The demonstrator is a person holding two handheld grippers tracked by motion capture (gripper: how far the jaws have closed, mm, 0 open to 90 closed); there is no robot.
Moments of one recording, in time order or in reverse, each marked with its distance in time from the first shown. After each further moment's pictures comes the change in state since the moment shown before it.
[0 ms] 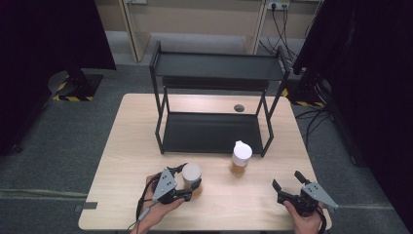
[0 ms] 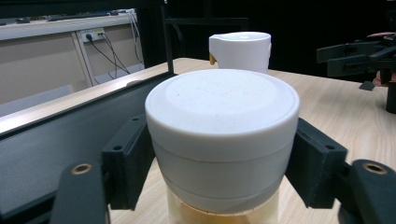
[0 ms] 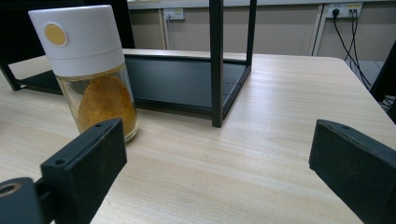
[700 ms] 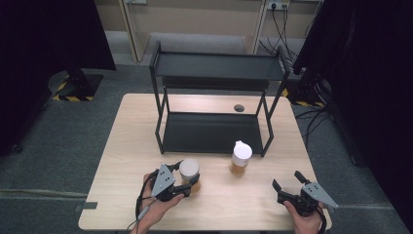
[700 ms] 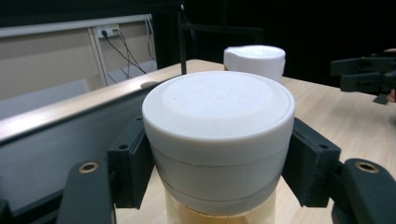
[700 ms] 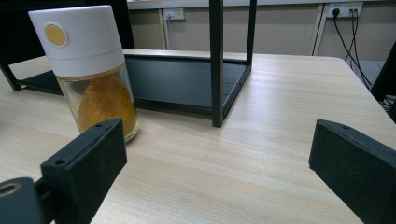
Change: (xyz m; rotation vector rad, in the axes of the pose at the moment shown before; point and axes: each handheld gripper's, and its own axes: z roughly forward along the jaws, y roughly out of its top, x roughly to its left) left arm -0.004 0.025 -0.005 0.006 0.062 -0.033; right arm 0.000 0.000 0.000 0.000 0.001 0.002
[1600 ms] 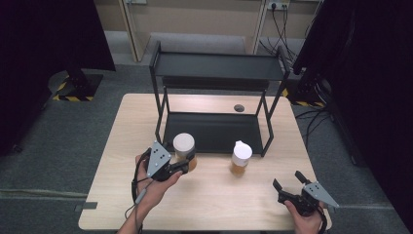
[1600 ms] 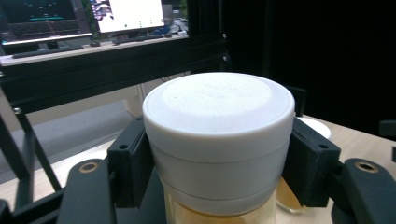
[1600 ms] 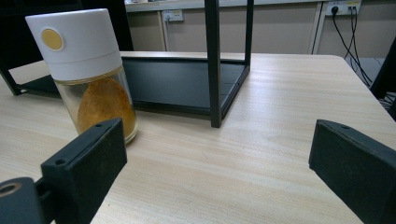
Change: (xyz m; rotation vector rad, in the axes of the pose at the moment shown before) left arm -0.005 0.065 0.000 -0.060 0.161 0.012; right arm -0.002 -0.001 0.000 -0.003 -0.001 0.019
